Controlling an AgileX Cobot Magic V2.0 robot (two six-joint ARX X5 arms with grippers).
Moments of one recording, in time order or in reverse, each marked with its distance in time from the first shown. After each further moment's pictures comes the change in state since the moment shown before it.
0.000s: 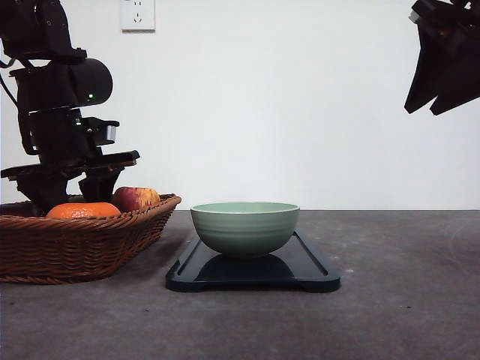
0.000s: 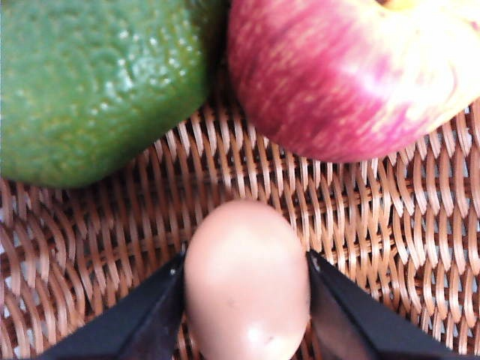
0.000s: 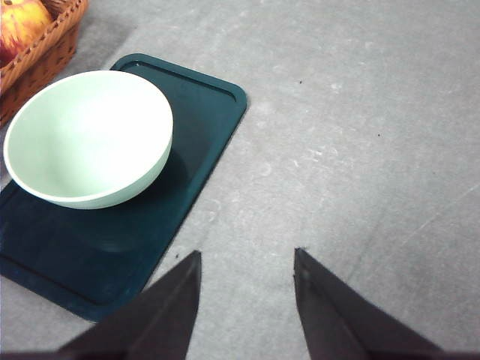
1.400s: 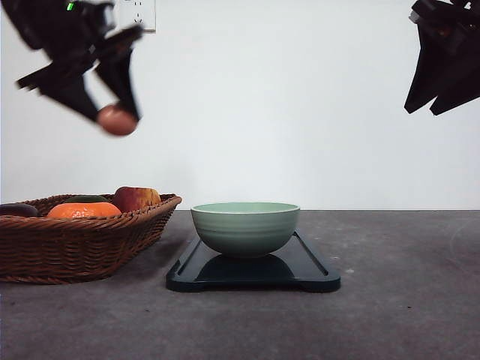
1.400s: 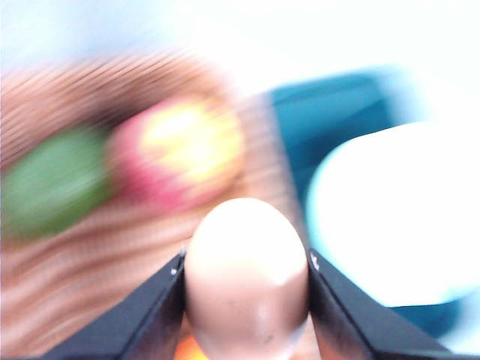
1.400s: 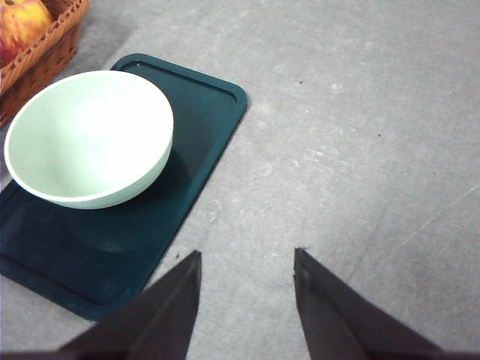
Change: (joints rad) left_arx -0.062 -0.329 0.000 0.044 0.183 -0.033; right_arx 0.000 0.000 0.000 0.000 0.000 0.000
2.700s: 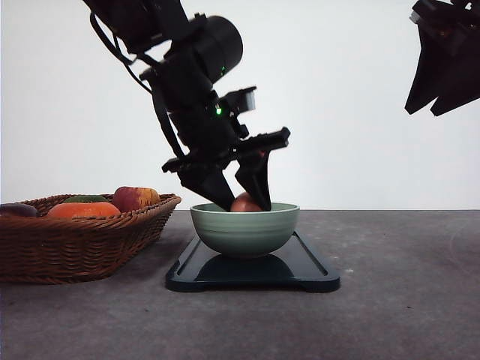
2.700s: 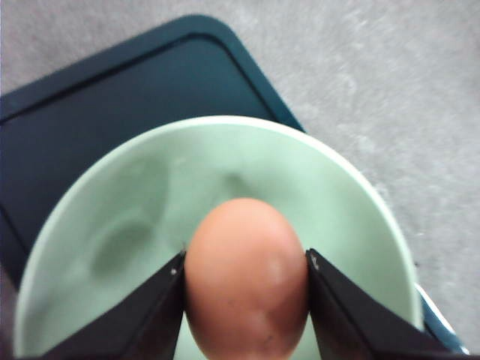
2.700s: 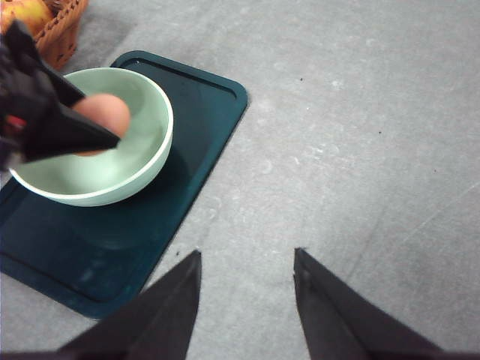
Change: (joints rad) left_arx -0.365 0.375 0.000 0.364 -0.187 -0.018; right_arx 0.000 0.000 0.000 -0.006 -0.002 0.000
